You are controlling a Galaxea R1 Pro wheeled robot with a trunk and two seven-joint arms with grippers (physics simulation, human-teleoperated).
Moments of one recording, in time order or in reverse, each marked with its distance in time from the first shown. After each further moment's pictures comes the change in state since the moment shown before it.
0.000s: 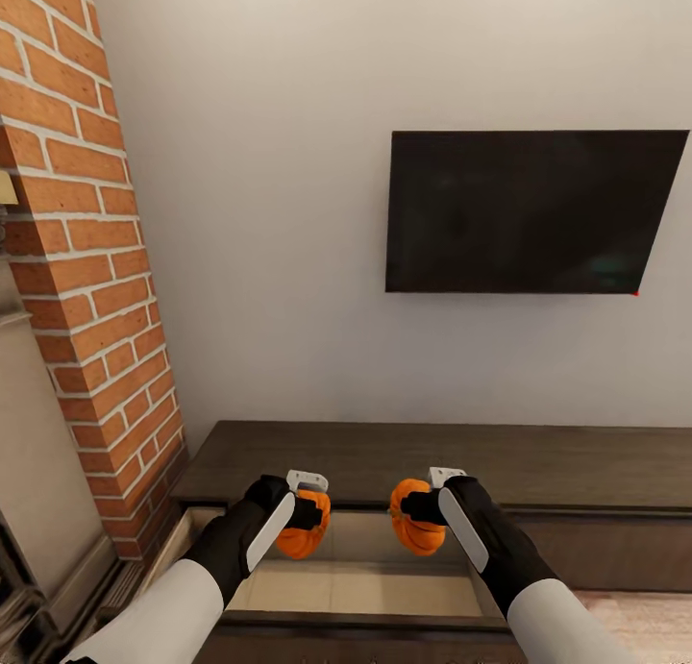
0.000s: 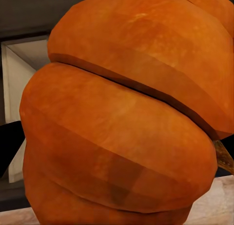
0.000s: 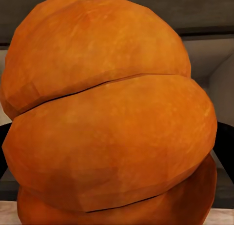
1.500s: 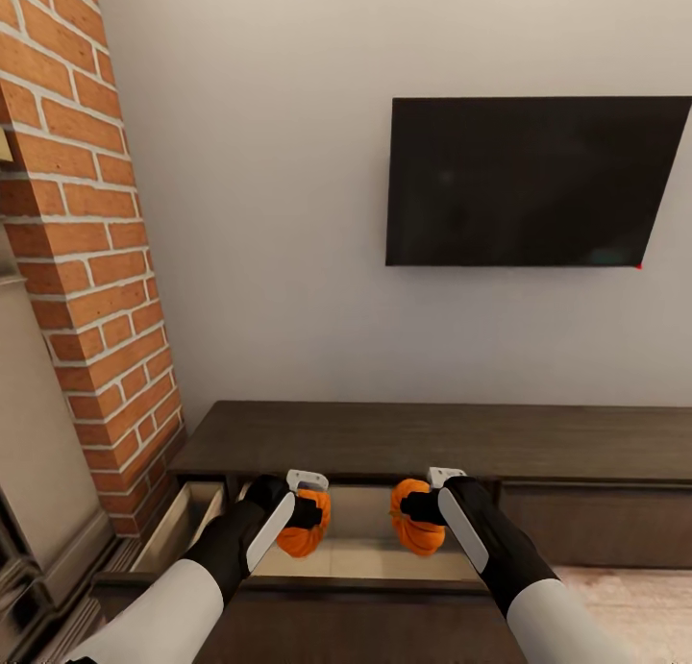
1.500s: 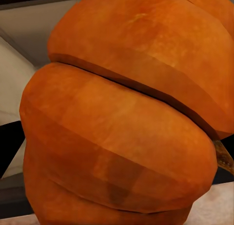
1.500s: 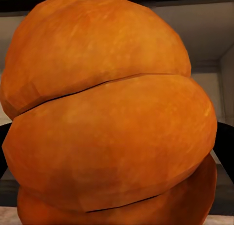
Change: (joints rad) left arm 0.000 0.000 0.000 -0.003 -0.002 -0.003 -0.001; right arm 0.000 0.000 0.002 0.000 0.000 0.000 0.000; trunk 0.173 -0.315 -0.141
